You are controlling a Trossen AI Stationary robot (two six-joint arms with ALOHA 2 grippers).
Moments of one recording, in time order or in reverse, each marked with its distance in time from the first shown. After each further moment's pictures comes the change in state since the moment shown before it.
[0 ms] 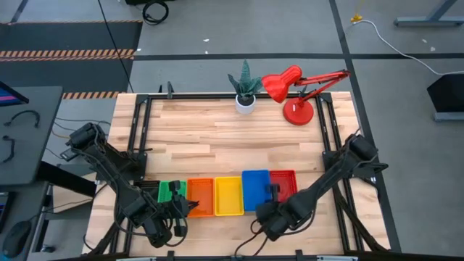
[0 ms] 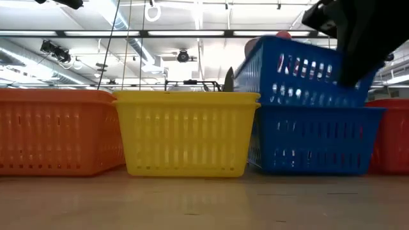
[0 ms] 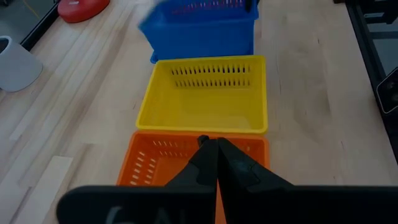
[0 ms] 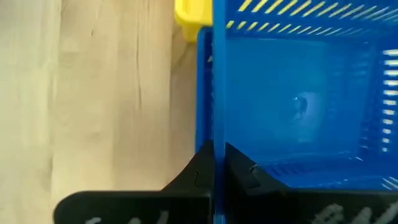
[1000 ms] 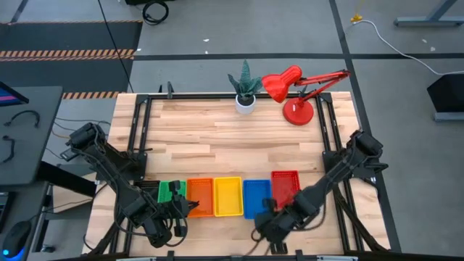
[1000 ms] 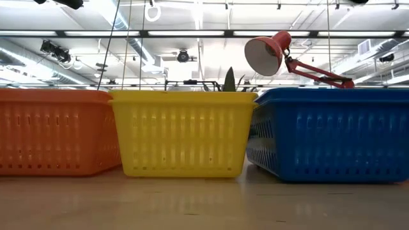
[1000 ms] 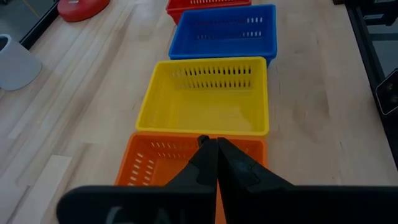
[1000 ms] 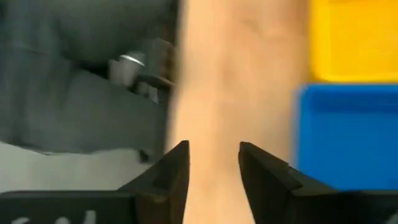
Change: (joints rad) left arm 0.000 0.000 0.000 0.002 0.000 -0.007; right arm 0.011 -0.067 0.029 0.257 -0.296 0.073
